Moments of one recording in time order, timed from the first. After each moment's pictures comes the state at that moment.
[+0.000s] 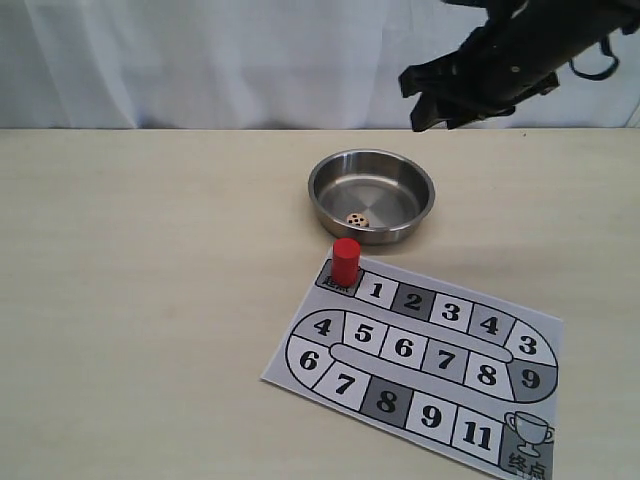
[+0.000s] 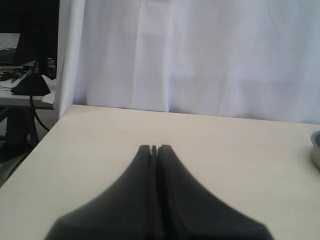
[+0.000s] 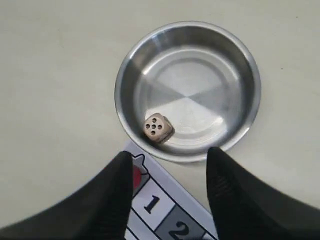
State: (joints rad) left arm 0.03 0.00 0.01 0.05 0.15 -0.10; right arm 0.22 1.82 -1.58 0.27 0.85 -0.16
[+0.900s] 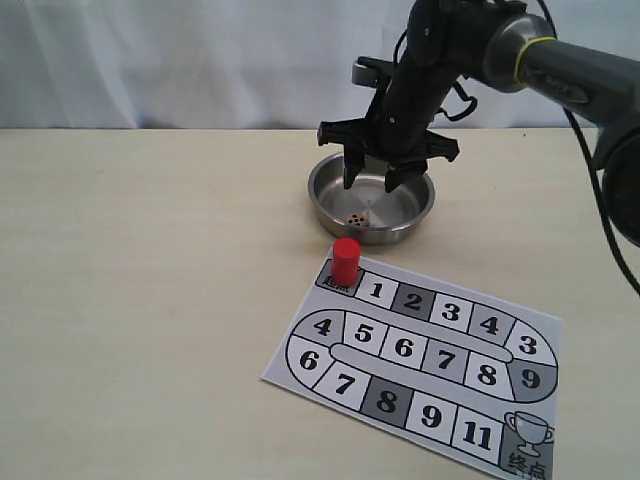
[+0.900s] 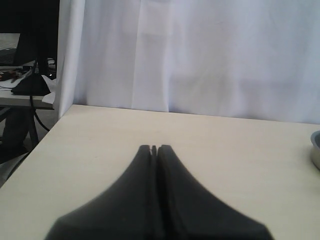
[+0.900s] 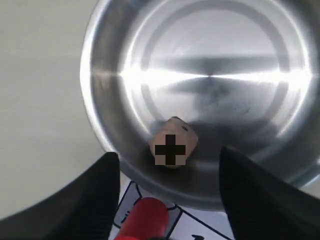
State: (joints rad) left arm 0.03 0.00 0.01 0.05 0.15 -0.10; right arm 0.33 2.34 -2.11 0.13 1.13 0.28
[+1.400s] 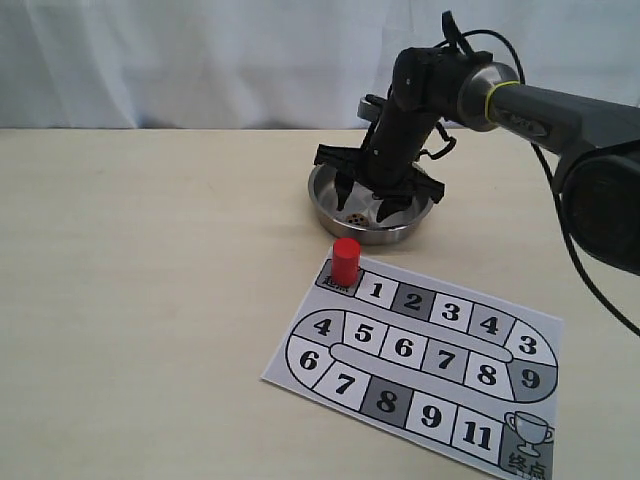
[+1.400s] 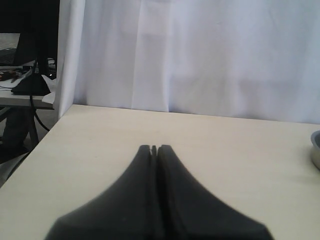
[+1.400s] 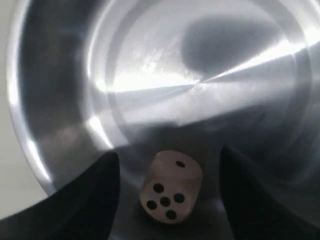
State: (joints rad) left arm 0.03 0.00 0.01 0.05 0.15 -0.10; right arm 0.33 2.45 -2.11 0.13 1.04 0.52
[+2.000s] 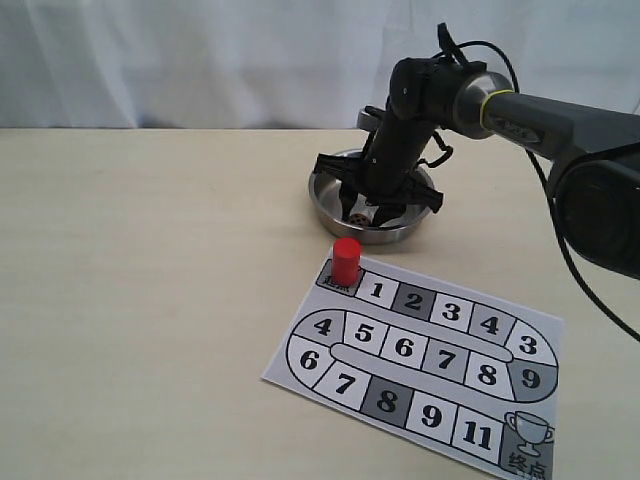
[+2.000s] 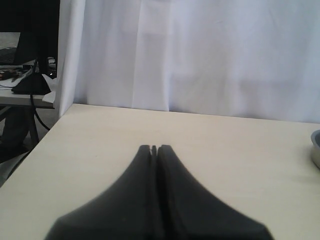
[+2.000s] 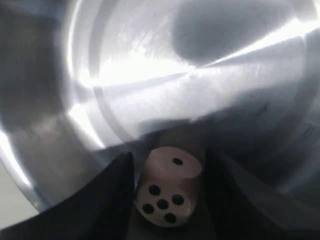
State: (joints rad) left arm 0.03 0.00 0.01 0.05 0.16 -0.10; right arm 0.33 2.47 -2.11 0.14 1.05 0.53
